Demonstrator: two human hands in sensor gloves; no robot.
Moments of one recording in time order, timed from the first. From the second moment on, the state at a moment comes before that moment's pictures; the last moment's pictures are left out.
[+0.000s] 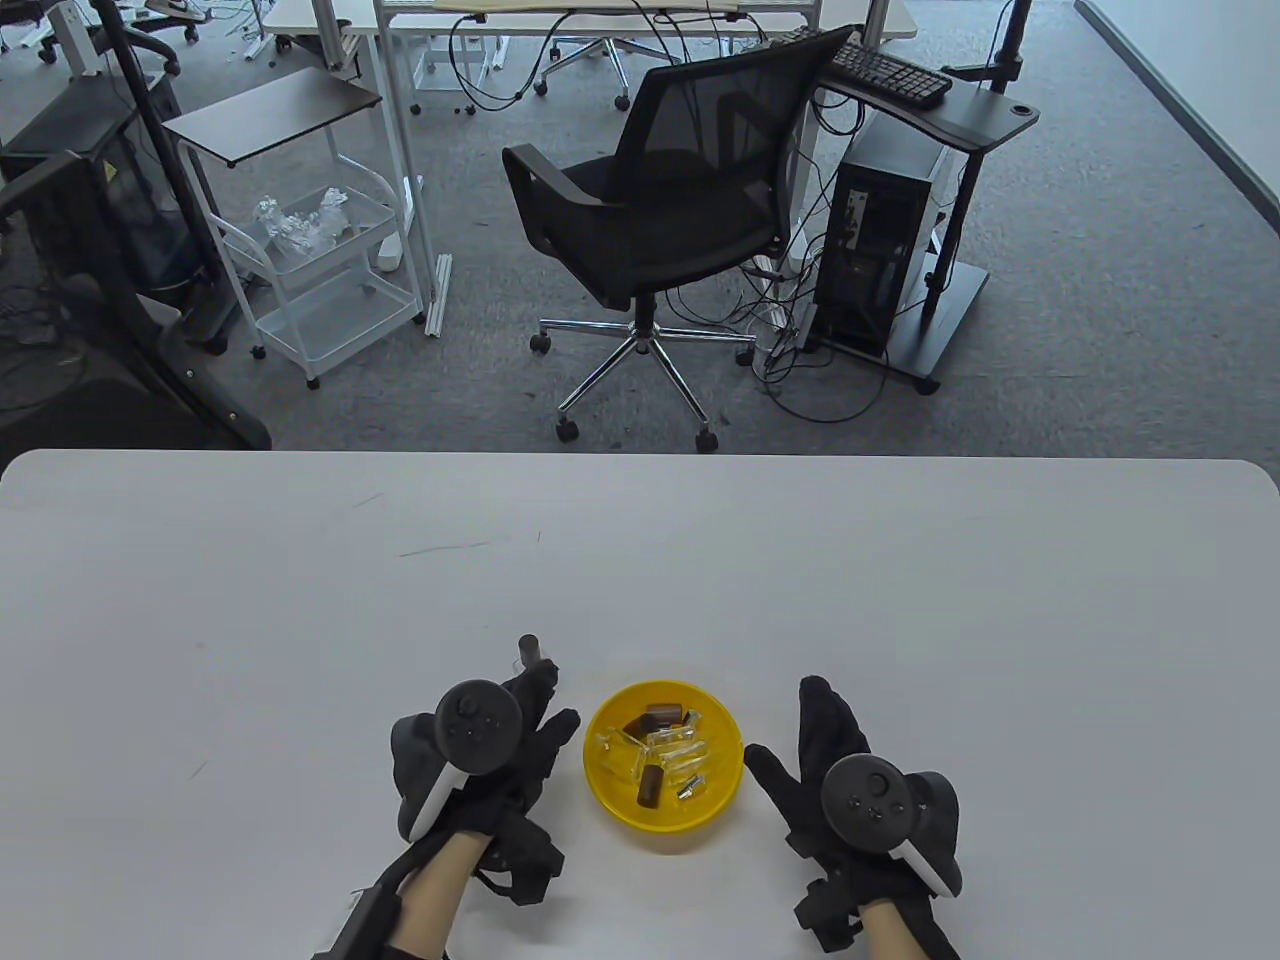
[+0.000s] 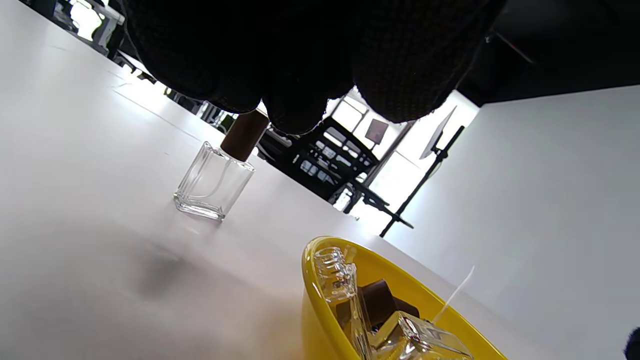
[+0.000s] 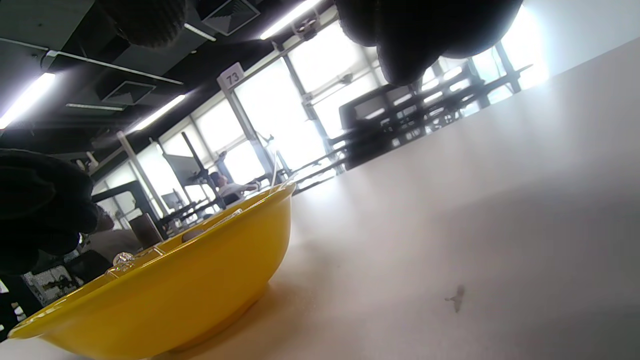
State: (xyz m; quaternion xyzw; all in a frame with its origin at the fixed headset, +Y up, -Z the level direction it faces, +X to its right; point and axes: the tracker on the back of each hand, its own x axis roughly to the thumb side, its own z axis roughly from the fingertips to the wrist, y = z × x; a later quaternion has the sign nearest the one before) left_hand -0.158 -0.708 -0.346 0.01 -0.04 0.29 0.96; right_hand 0.167 -0.730 -0.315 0.11 -0.08 0.96 0.26
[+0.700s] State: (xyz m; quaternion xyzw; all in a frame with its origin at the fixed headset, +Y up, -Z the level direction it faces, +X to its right) left_hand -0.077 -0.721 -0.337 -0.01 -0.17 0.13 0.98; right_hand 0.162 -0.732 -0.315 0.12 -0.06 0.96 0.26
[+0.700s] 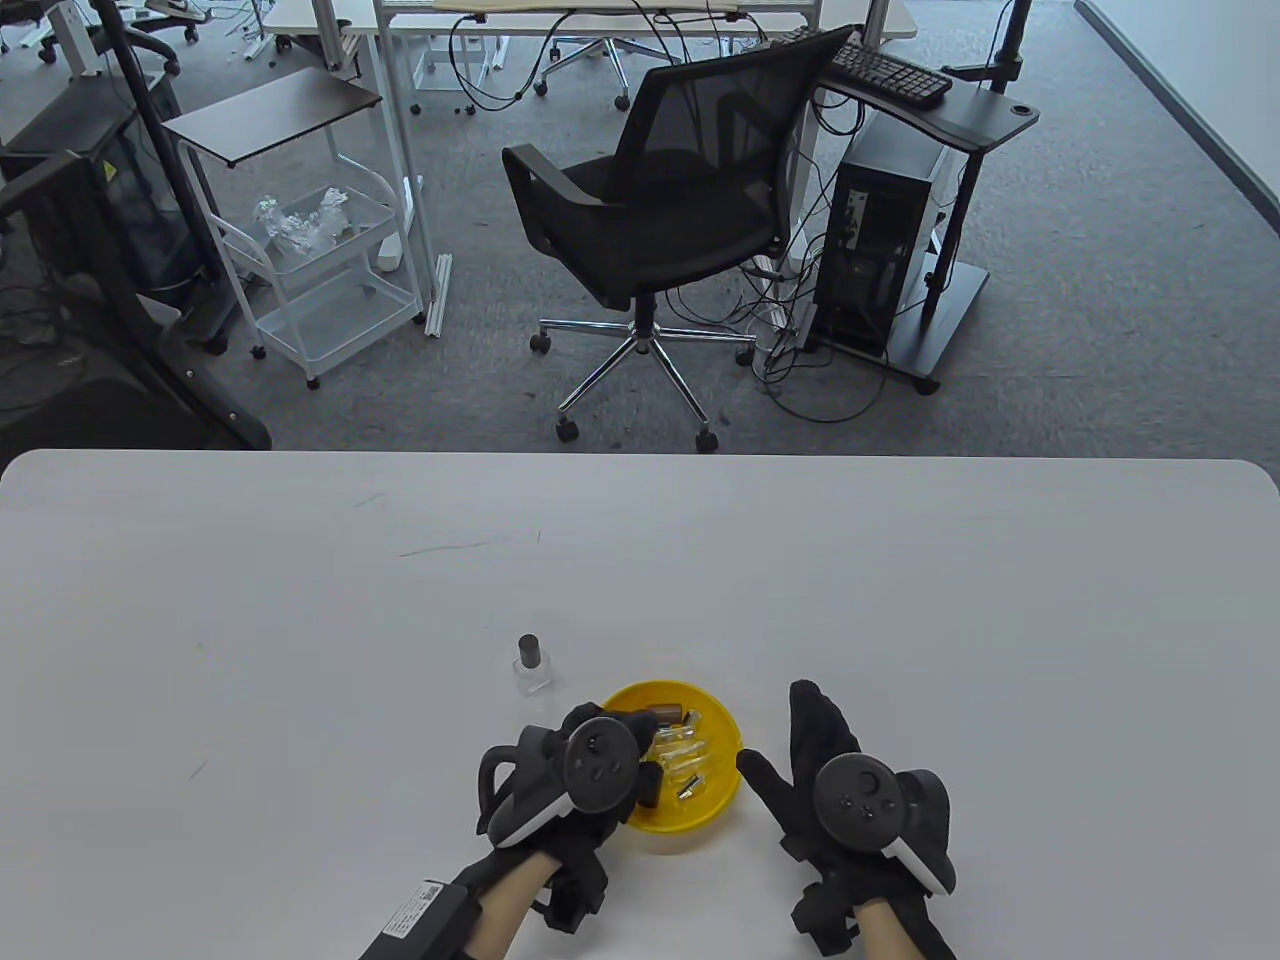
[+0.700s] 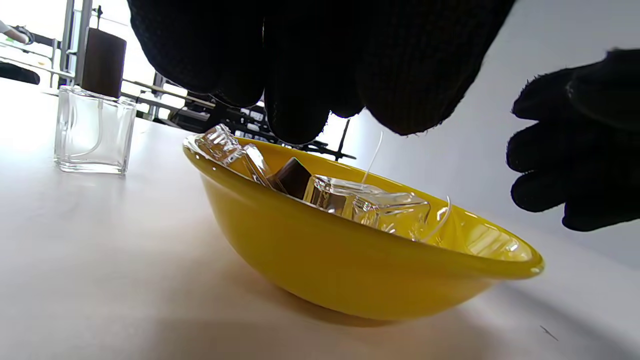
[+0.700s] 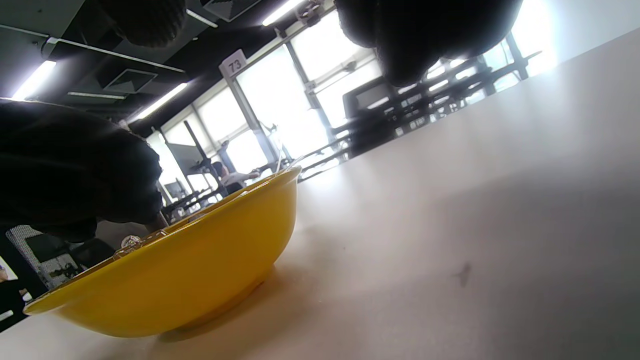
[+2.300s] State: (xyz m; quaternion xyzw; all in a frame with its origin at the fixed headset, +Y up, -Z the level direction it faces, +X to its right) left_hand -0.023 -0.745 -0.352 -0.07 -0.16 0.09 0.98; right_hand 0.166 -0.733 -0.316 0.11 -0.05 0.95 0.28
